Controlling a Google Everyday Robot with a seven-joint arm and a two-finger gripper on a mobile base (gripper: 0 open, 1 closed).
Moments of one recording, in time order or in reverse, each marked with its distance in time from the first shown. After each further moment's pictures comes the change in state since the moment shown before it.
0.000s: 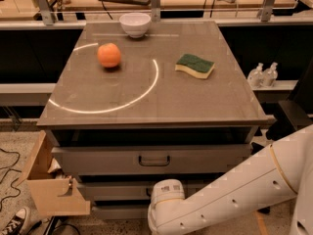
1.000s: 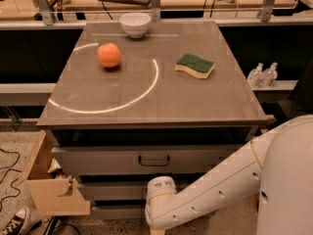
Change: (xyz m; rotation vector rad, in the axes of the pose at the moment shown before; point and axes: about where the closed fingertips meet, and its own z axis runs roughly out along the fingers) arm 0.000 -0.017 0.038 -0.003 0.035 -0.004
